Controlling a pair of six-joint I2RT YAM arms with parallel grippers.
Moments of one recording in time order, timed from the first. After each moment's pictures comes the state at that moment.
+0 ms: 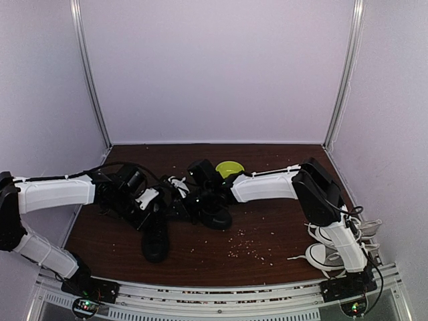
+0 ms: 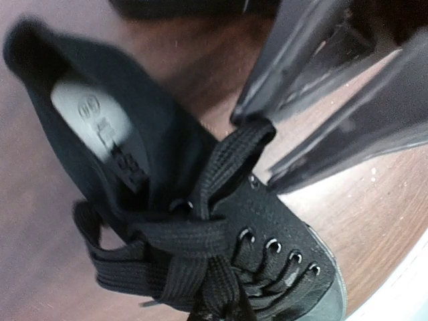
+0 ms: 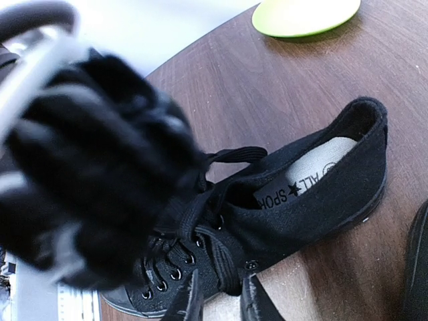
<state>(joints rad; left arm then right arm) -0.62 1.36 0.81 -0.65 0.14 -0.01 0.97 2.36 1.78 -0.03 -0.62 0.21</state>
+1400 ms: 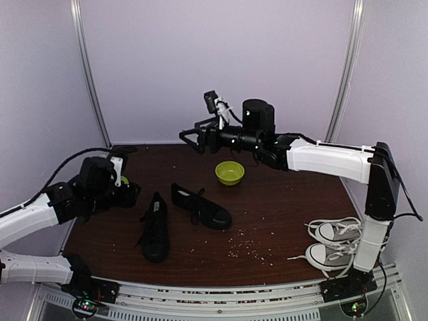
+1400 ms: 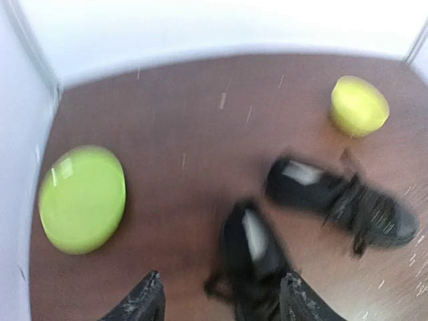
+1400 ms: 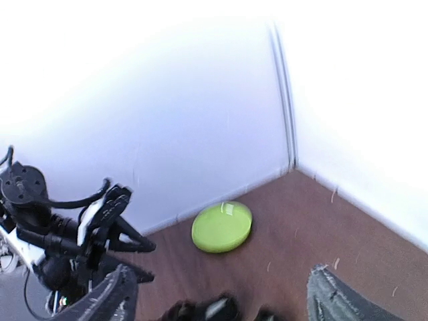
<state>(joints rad) -0.67 0.92 0.72 -0.39 -0.36 -0.27 0.82 1.86 1.57 0.31 -0.38 0.21</state>
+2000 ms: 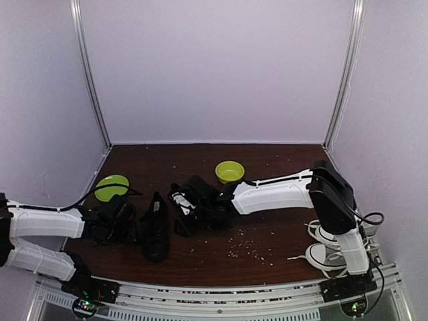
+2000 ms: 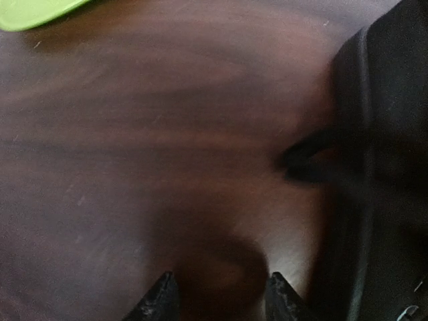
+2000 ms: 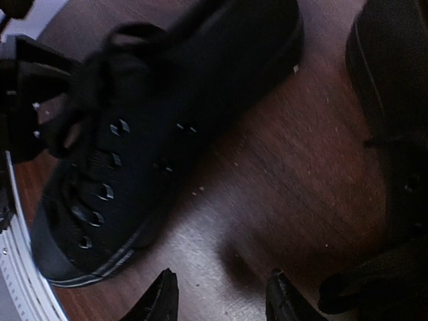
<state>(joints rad) -0.67 1.15 0.38 -0.35 -0.32 -0.73 1.10 2.20 1.66 -0.32 -0.11 0.35</state>
